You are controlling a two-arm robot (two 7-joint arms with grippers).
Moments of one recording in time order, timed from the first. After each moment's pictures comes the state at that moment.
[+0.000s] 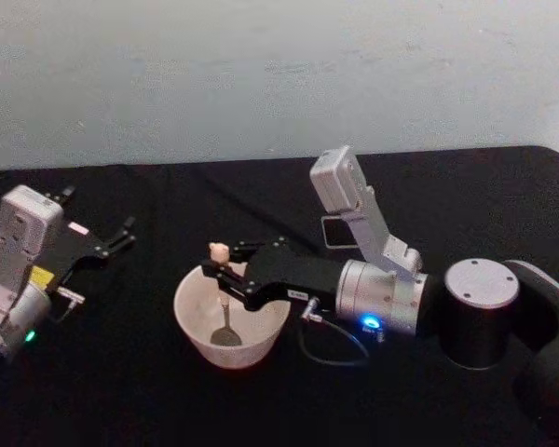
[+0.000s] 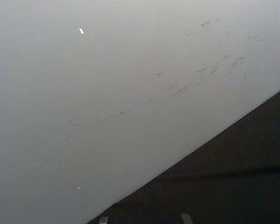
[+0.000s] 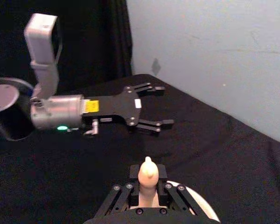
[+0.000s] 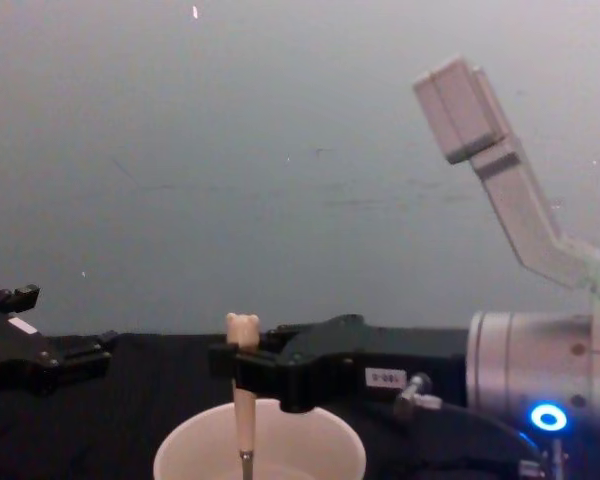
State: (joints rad) left arm -0.20 0.60 0.45 -1.41 -0.25 -0.12 0.03; right arm 0.44 0.38 -0.70 -1.43 0.51 0.16 0.54
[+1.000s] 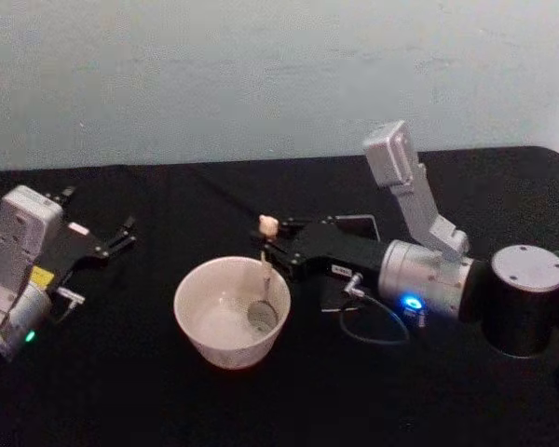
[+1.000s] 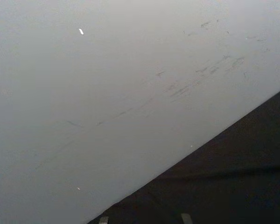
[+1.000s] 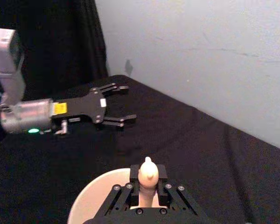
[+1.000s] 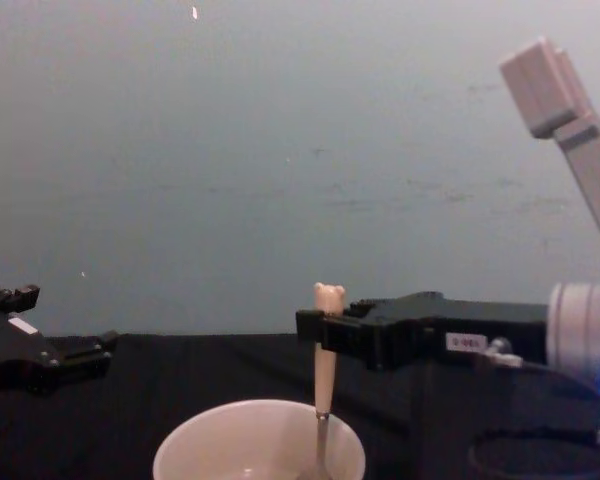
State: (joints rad) left arm -0.20 0.60 0.45 -1.41 -0.25 -0.12 0.03; right arm 0.40 0.42 -0.59 -1.46 0.53 0.21 0.53
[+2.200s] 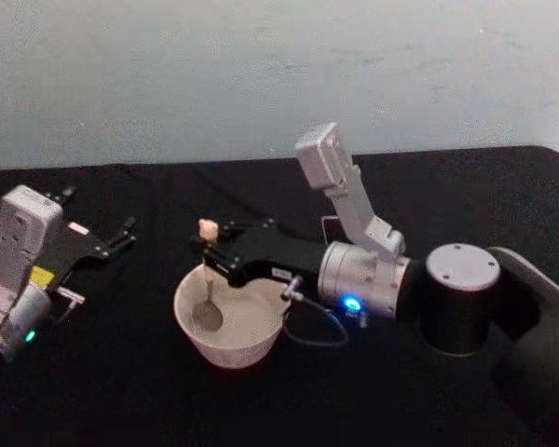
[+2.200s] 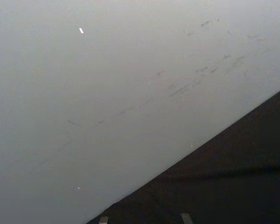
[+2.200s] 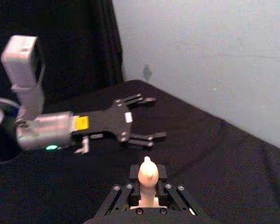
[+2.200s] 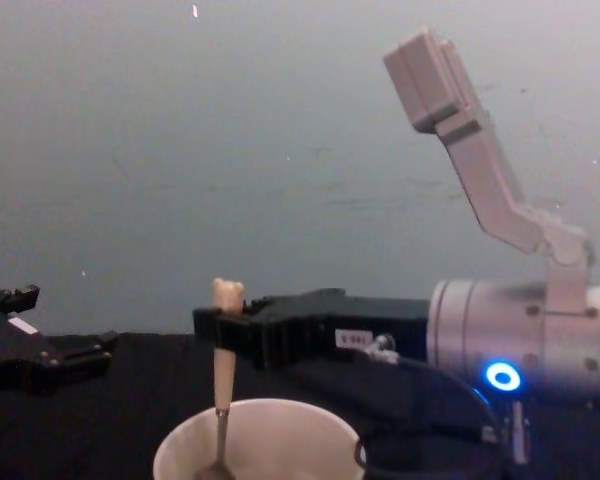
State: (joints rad) left arm -0.20 0.60 0.45 -1.41 -0.25 -0.12 0.03; right arm 0.45 0.32 -0.67 -1.42 0.51 0.21 0.49
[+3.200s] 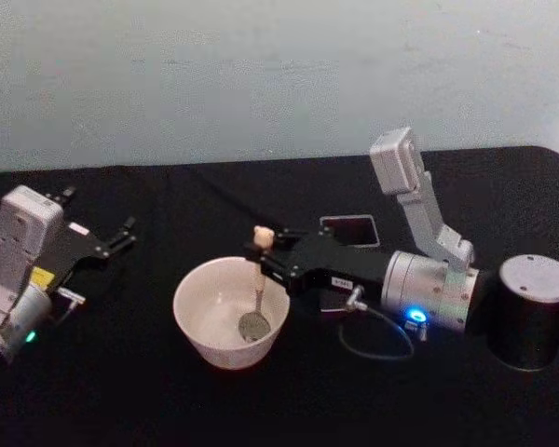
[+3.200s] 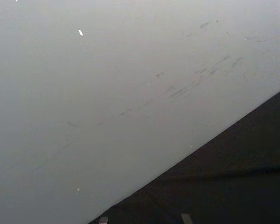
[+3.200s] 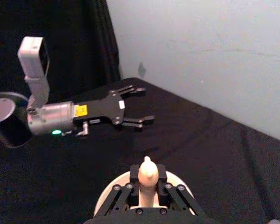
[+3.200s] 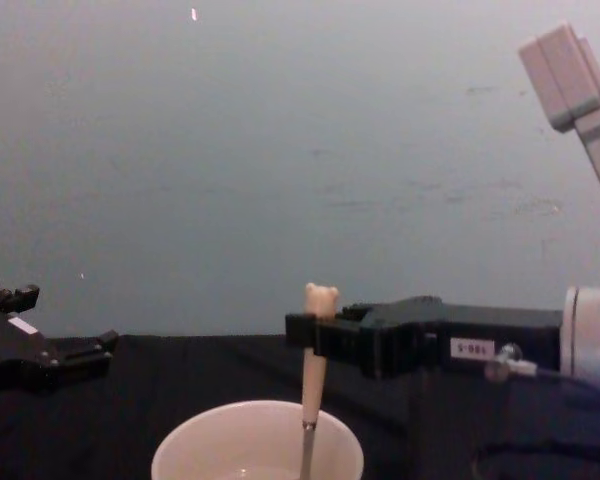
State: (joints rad) left arm -0.20 0.60 0.45 -1.41 -0.25 -0.12 0.03; right arm 0.36 0.45 -0.58 -1.53 0.57 0.23 0.54
